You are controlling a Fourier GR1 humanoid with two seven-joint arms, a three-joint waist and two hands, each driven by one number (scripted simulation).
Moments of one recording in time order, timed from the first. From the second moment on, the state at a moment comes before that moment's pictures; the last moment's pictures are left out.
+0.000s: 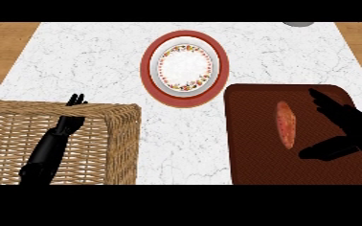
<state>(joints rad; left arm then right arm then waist) 0.08 0.54 -0.32 -1.64 0.16 0.27 -0.12 -0.09 -0.74 0.21 -1.48 -0.26 0.10 0.44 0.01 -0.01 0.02</state>
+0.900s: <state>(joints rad) 0.09 0.56 -0.33 -1.64 0.18 0.27 -0.10 -0.18 -0.60 0.25 -1.24 -0.14 0.13 0.31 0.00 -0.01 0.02</state>
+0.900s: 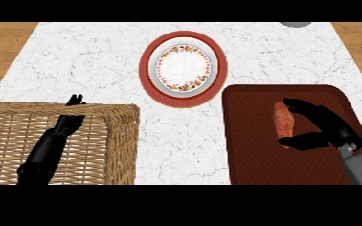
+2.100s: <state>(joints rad) 0.00 0.58 -0.34 -1.64 0.17 0.27 -0.06 -0.73 -0.81 0.37 -0.92 0.33 0.19 -0.18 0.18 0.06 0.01</state>
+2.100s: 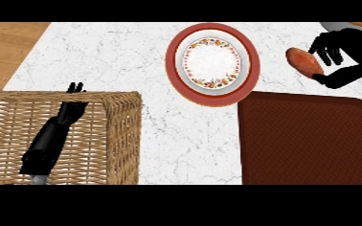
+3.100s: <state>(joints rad) 0.06 0.60 -0.33 -1.59 0.20 0.32 -0.06 -1.11 -0.65 0.22 -0.55 0.27 0.20 -0.82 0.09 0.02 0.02</state>
